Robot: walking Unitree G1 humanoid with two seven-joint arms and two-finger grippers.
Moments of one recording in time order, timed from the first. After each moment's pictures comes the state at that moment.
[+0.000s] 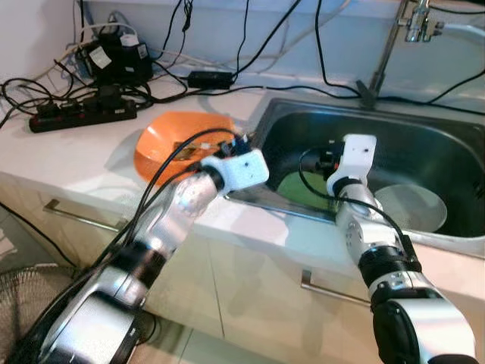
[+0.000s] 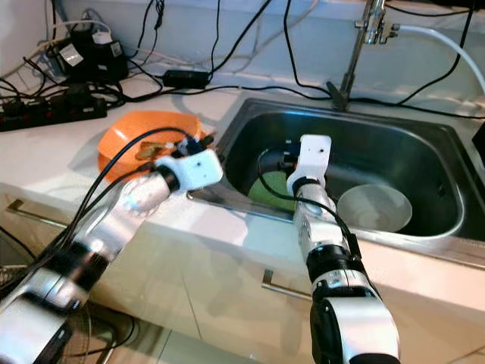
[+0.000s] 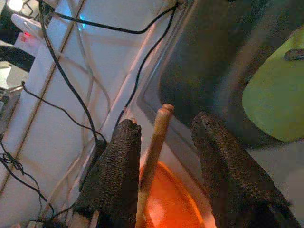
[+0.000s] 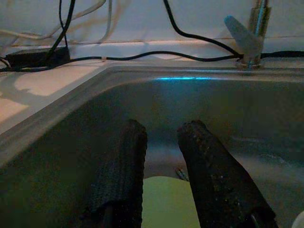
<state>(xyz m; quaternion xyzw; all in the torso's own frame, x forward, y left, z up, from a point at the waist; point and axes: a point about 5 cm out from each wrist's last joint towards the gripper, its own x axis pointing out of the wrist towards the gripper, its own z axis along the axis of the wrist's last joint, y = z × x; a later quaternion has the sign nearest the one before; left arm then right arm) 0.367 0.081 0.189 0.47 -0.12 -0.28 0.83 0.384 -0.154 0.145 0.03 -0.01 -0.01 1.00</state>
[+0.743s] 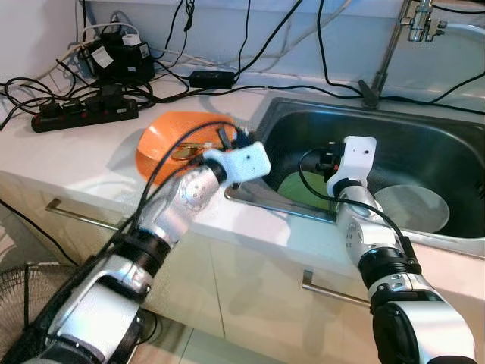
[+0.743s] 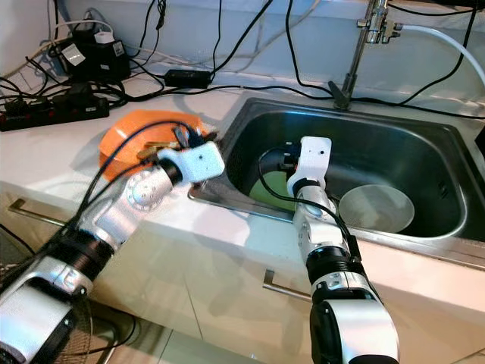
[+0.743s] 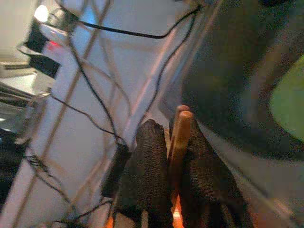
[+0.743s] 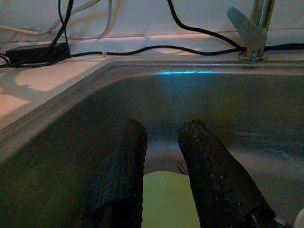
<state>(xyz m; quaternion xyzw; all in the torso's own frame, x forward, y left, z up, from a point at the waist) 0.374 0.082 0.200 0.48 -0.16 -0.25 0.82 0.383 -0.154 0.142 0.03 0.00 -0.01 1.00</state>
